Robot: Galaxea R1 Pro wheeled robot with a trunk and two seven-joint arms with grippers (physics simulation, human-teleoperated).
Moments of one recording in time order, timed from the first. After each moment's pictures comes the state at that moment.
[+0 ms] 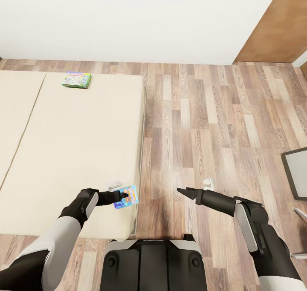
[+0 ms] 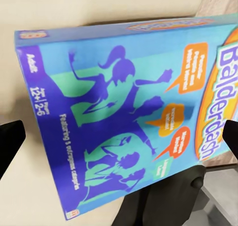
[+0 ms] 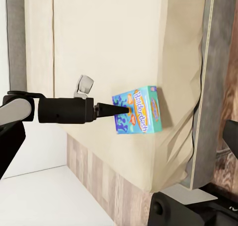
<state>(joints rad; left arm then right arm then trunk) -0.88 -0.01 0.21 -0.49 -0.02 0.61 -0.36 -0.46 -0.07 -0.14 -1.42 -0.25 0.84 0.91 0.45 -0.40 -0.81</state>
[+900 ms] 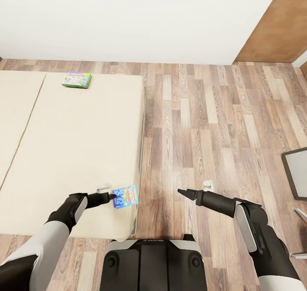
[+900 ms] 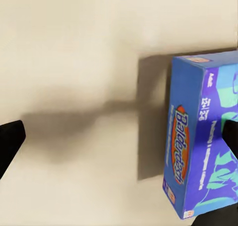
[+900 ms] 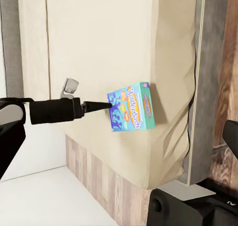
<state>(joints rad) -0.85 0.08 0.20 -0.49 -0.01 0.50 -0.33 -0.46 -0.07 -0.15 -1.39 -0.25 0.83 0.91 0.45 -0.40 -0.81</state>
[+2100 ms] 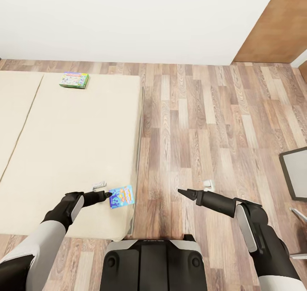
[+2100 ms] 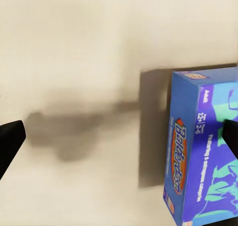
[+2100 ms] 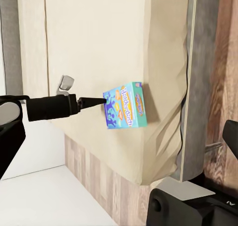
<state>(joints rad) -0.85 0.10 0.20 -0.50 0.00 0.49 -0.30 -0.46 -0.07 -0.15 -1.38 -0.25 0.83 0.91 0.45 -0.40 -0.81</state>
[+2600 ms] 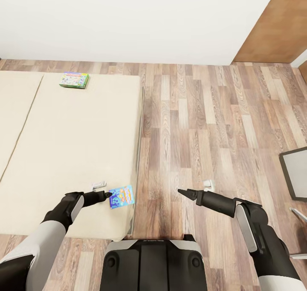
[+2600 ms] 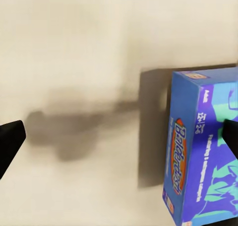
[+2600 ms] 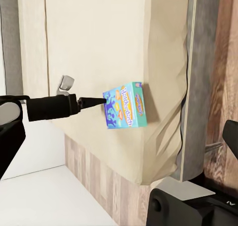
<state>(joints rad) -0.85 0.10 0.20 -0.50 0.00 0.50 -0.30 -0.46 -0.07 -0.15 -1.38 -0.25 0.83 0.91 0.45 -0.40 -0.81</state>
